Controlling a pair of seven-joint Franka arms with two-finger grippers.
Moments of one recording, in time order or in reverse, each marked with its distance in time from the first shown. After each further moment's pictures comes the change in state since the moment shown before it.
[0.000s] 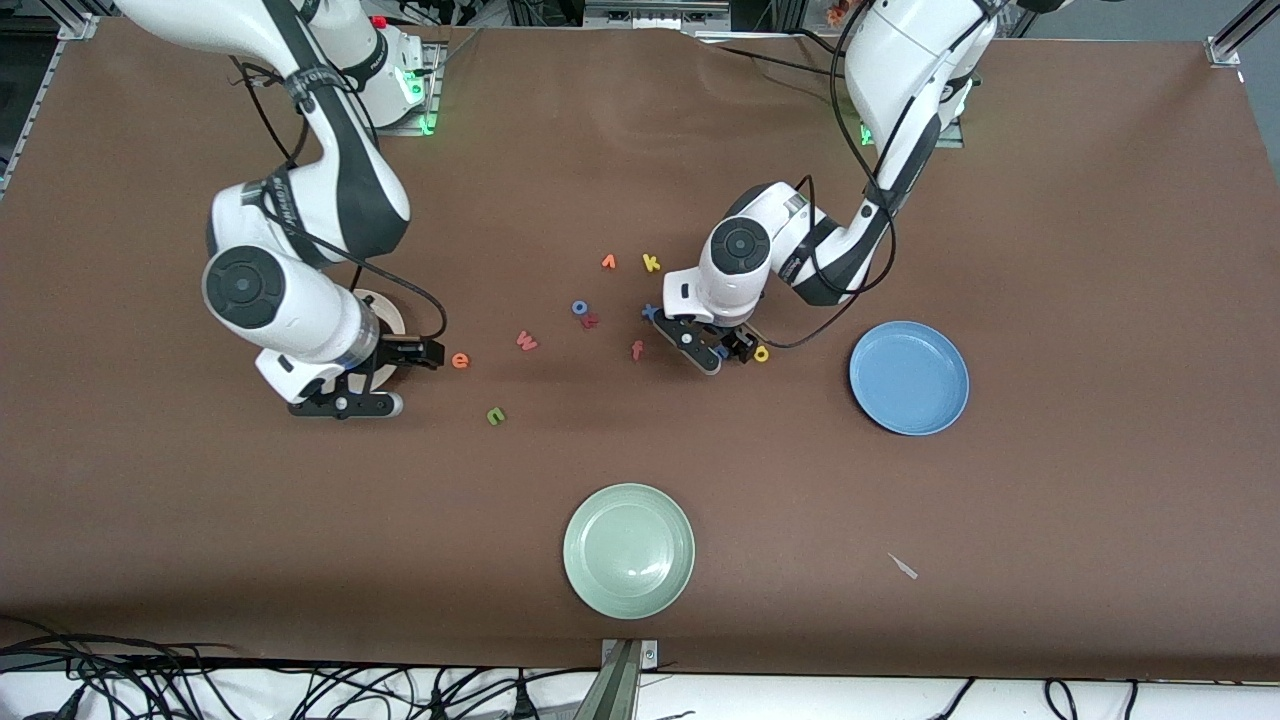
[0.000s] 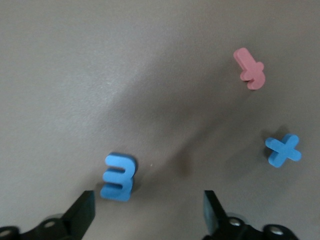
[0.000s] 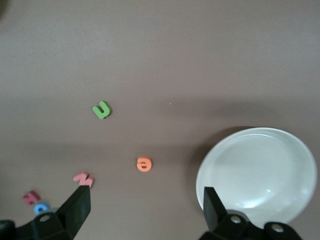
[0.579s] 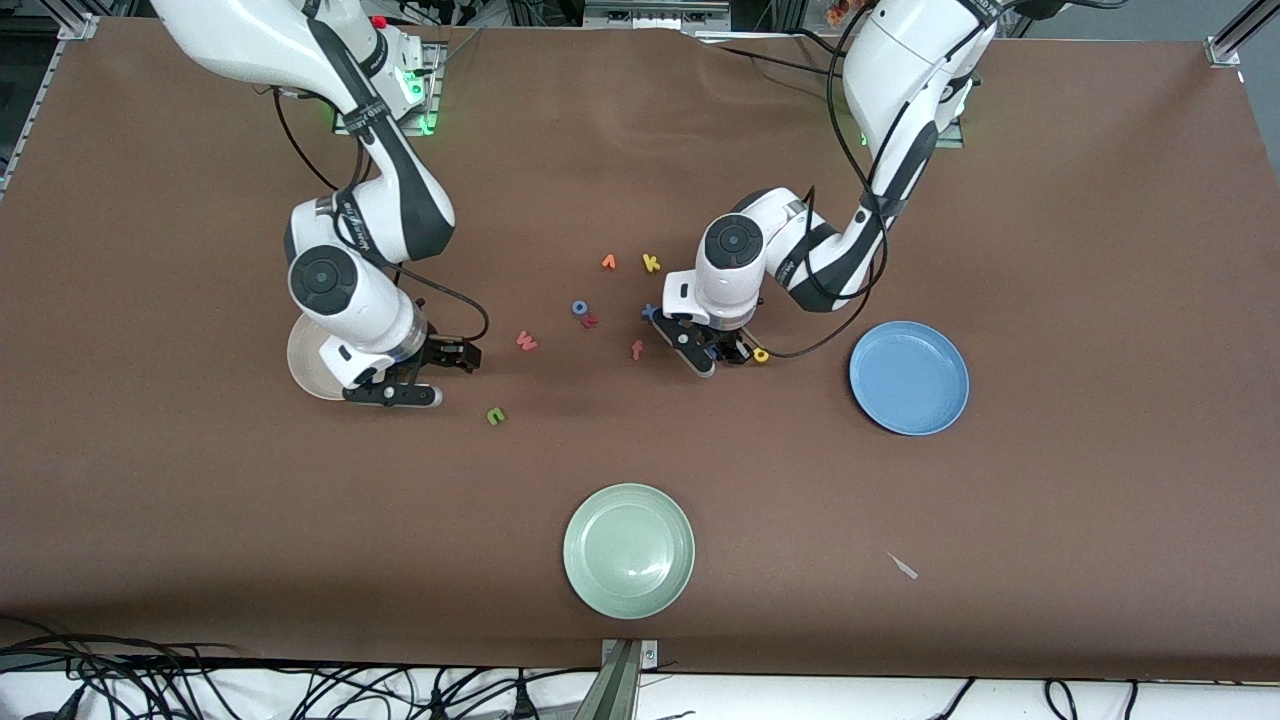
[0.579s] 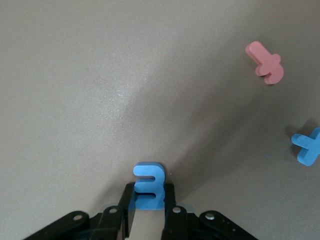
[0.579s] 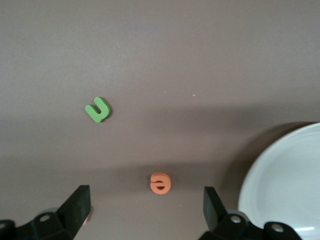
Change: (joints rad) left arm 0.003 0.008 0.003 0.005 0.125 0.021 0.009; right arm 0.048 0.033 0.001 -0.208 0.000 0.312 0.093
